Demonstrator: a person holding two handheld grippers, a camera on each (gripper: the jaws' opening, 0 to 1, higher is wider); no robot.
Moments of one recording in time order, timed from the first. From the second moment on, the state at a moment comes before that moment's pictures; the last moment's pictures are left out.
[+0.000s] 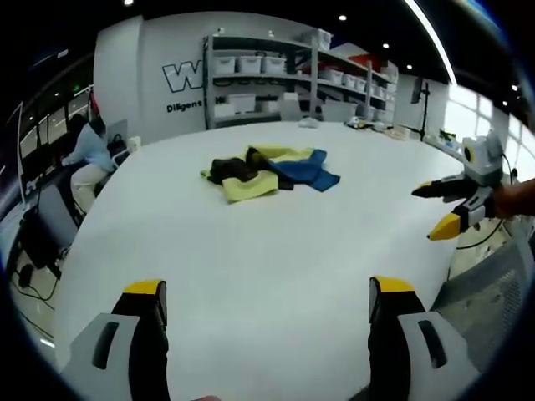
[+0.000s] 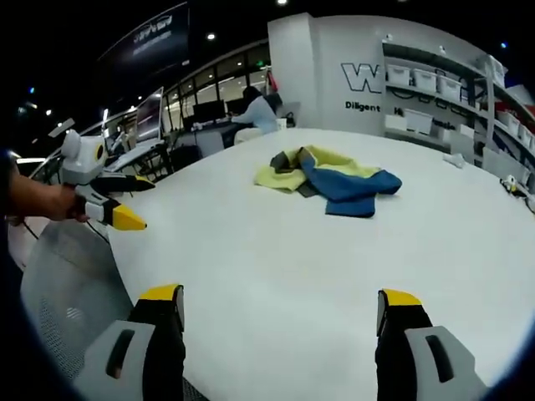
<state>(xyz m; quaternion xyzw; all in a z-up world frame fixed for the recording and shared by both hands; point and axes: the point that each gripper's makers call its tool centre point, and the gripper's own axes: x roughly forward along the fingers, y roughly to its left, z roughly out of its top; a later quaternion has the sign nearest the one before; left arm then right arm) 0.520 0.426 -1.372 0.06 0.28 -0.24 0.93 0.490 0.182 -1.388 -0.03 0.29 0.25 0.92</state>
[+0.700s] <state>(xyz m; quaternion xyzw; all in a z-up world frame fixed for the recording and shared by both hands) 0.523 0.425 -1.369 0.07 0.27 -0.25 0.93 0.491 0.184 -1.388 -0.04 0.30 0.25 0.92</state>
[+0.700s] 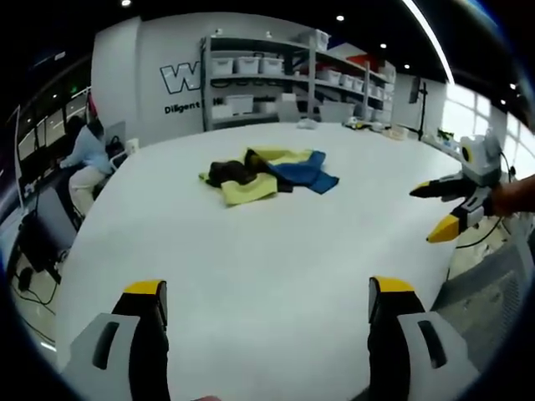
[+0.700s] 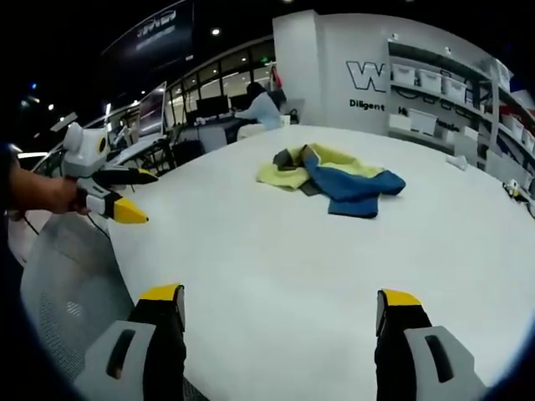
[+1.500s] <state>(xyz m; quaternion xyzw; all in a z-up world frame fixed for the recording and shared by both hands) 0.533 0.416 -1.366 0.08 0.27 -0.26 0.92 0.495 0.188 -1.380 -0.04 0.29 0.25 0.92</state>
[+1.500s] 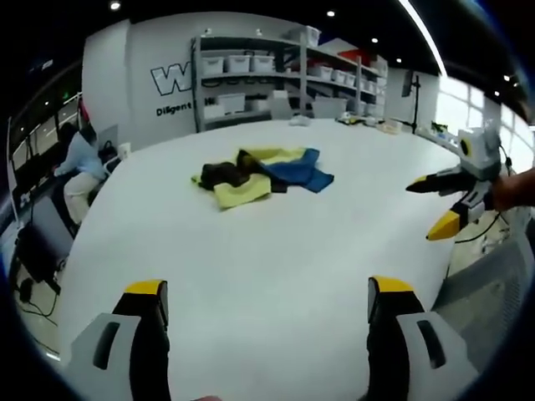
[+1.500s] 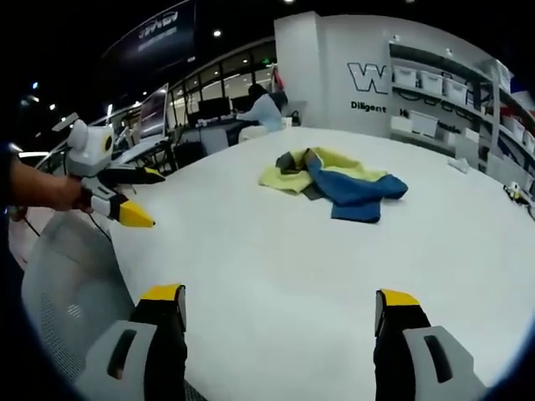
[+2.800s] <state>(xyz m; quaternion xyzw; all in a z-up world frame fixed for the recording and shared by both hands) 0.591 0.397 -1.344 0.13 0.26 -0.31 0.90 0.539 0.204 -1.343 -0.10 0.26 0.27 0.92</state>
